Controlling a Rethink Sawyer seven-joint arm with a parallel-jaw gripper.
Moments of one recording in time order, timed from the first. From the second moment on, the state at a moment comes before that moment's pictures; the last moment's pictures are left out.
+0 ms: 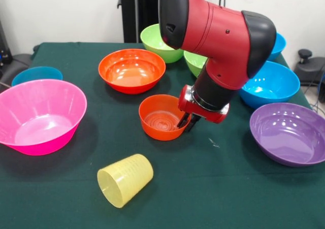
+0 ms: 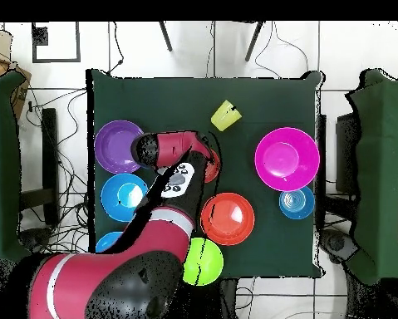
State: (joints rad) arm 0.13 -0.12 -0.35 1.15 0.03 0.71 1.94
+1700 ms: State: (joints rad) arm 0.06 -0.13 -0.30 1.12 0.05 0.75 1.94
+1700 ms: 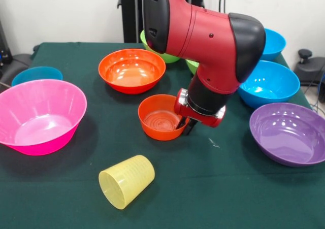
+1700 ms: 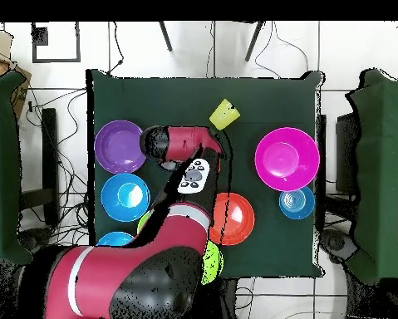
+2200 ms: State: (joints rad) arm 0.05 -0.12 -0.29 1.09 0.06 0.75 1.94
